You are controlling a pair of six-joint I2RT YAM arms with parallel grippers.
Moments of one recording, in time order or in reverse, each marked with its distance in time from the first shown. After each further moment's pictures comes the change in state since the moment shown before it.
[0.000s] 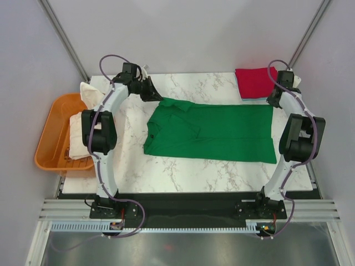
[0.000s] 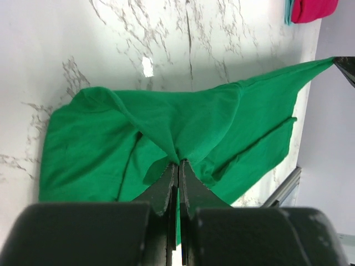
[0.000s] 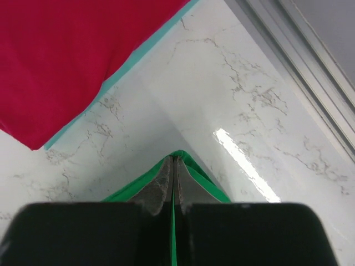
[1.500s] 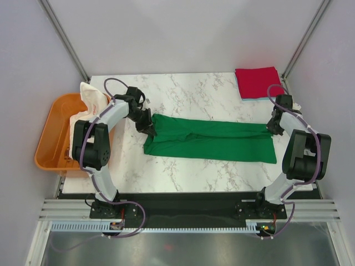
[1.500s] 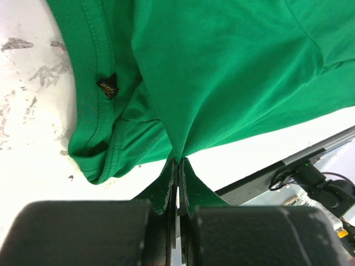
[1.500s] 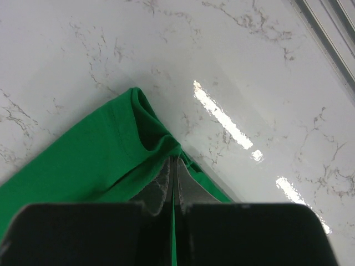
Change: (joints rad) left arm -0.062 -0.291 -0.468 -0.278 -0.176 0.056; right arm -0.023 -0.307 -0.480 -0.040 0.043 0.040
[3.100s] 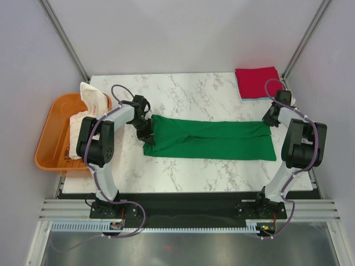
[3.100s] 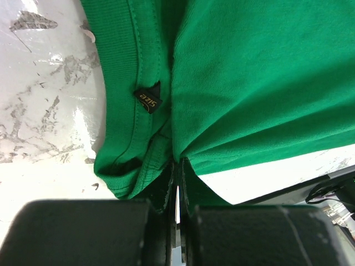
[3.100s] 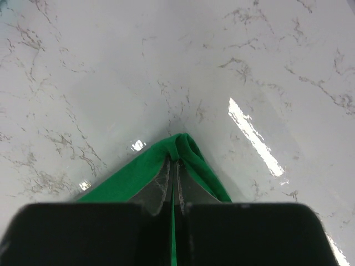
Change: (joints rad) left arm -0.043 0.057 -0.080 0.015 -0.134 0.014; right arm -0.005 0.163 0.095 0.169 -0.159 -0.041
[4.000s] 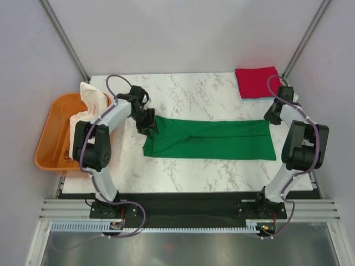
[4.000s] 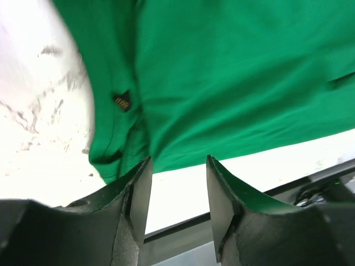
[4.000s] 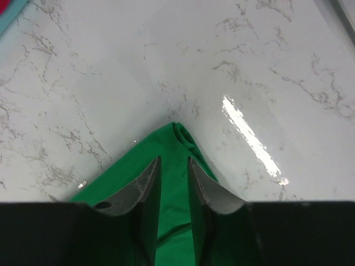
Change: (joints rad) left arm 0.000 -0.063 0.055 -0.020 -0.006 -0.001; right arm 0.000 -0.030 0.022 -0.042 0.010 0.000
